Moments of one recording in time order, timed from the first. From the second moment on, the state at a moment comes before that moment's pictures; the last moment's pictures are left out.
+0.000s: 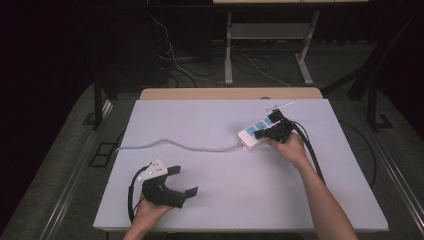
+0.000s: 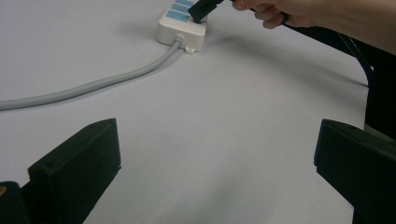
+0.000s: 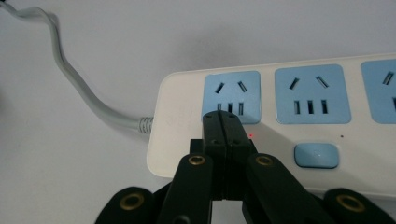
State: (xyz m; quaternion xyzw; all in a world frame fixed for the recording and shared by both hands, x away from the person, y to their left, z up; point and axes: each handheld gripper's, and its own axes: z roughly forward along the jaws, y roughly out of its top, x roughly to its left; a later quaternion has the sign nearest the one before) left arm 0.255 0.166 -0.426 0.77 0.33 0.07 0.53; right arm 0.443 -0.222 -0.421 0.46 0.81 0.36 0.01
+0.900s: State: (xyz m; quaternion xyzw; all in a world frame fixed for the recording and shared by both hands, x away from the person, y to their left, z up) left arm 0.254 0.165 -0.425 0.78 0.33 0.07 0.53; right arm 0.449 -0.246 -0.381 0.45 0.82 0.36 0.04
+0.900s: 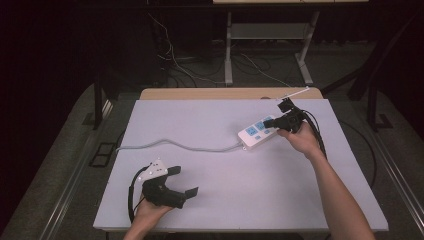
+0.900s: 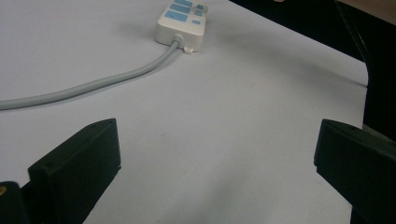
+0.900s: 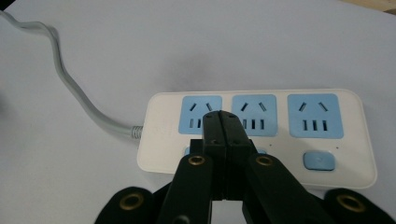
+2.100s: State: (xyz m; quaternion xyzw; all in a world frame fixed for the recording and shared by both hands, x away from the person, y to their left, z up) left arm 0.252 0.164 -0.424 0.78 0.33 0.08 0.53; right arm 0.470 -0.250 -0.409 0.46 0.83 0.32 0.03
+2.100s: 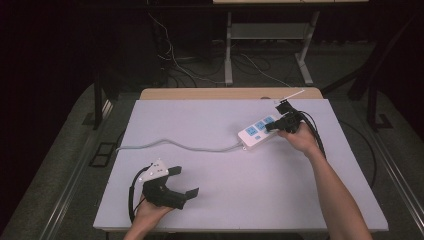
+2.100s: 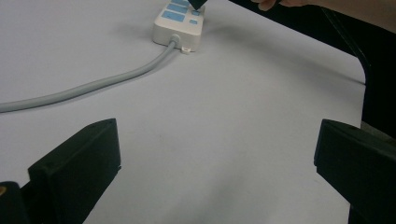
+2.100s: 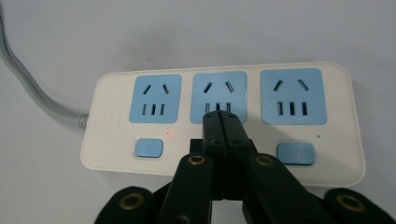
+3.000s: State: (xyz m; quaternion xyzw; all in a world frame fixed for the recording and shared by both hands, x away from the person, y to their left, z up) left arm 0.250 0.161 -0.424 0.78 0.32 0.08 0.53; right arm 0.467 -0.243 -0.411 0.47 0.83 0.30 0.05
